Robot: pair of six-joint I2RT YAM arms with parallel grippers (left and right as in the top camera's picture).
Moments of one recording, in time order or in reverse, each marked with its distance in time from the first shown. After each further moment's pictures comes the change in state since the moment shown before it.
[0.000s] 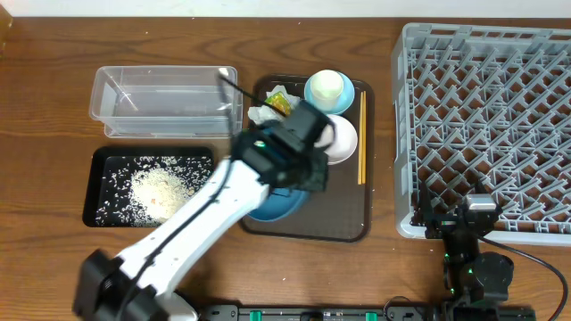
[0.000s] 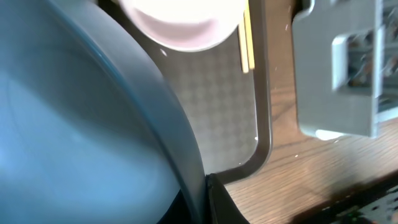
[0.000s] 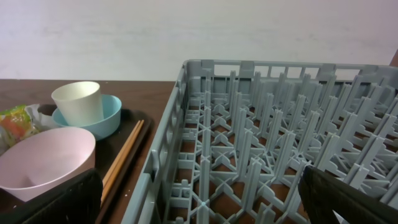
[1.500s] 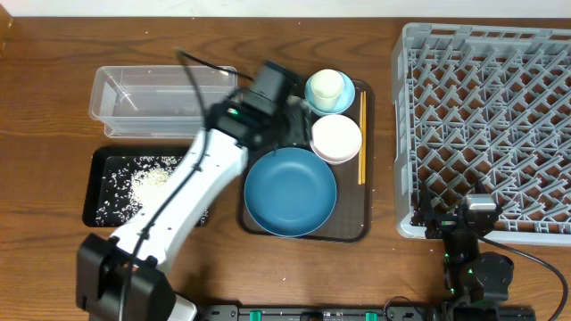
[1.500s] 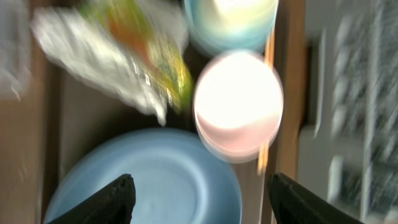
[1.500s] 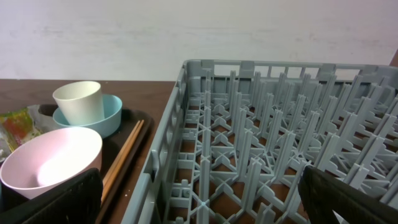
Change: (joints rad) left arm 0.246 0.047 0.083 0.170 -0.031 -0.045; right arm 0.000 0.000 0.000 0.000 0.000 0.000
